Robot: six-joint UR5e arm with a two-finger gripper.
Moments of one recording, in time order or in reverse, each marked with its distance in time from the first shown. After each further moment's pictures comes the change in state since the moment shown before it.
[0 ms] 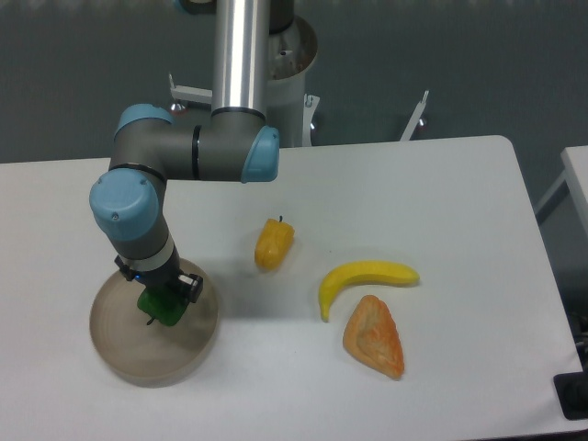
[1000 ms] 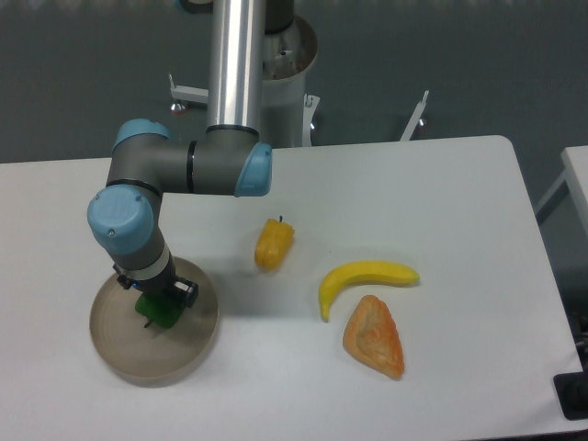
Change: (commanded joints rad) arm -0.014 -0.028 -0.002 0.006 0.000 -0.003
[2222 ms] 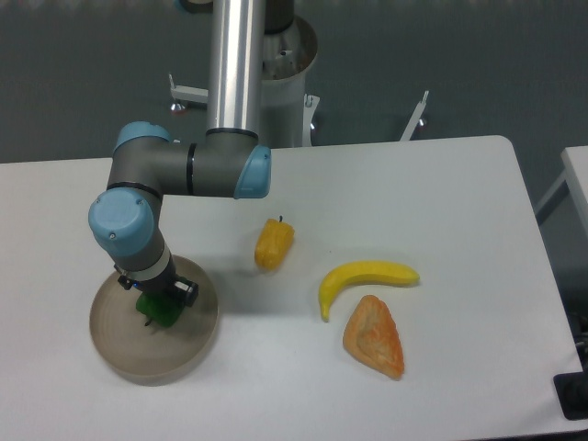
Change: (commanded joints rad) arm 0.000 0.005 -0.018 0.003 0.000 0.009
